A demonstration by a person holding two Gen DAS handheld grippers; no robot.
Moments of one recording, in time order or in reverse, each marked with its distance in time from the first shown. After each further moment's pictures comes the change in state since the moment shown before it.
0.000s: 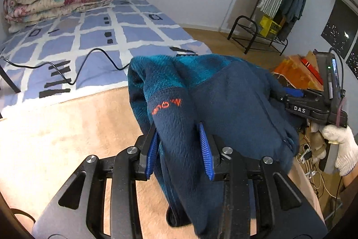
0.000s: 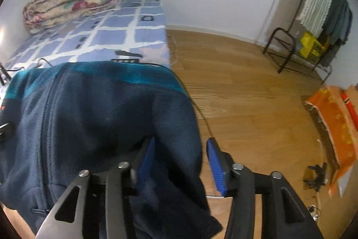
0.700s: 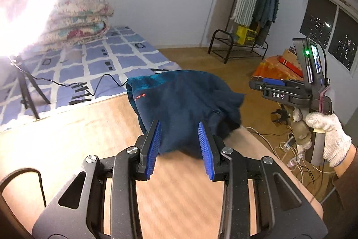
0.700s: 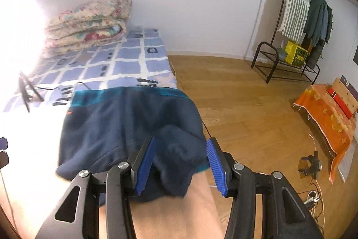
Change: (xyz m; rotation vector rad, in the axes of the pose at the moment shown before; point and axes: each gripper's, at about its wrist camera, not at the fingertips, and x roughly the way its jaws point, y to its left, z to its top) left arm -0.202 -0.057 -0.054 0.129 -0.129 -0.040; right arm -0.169 0.018 -0.045 0.069 -0.163 0.017
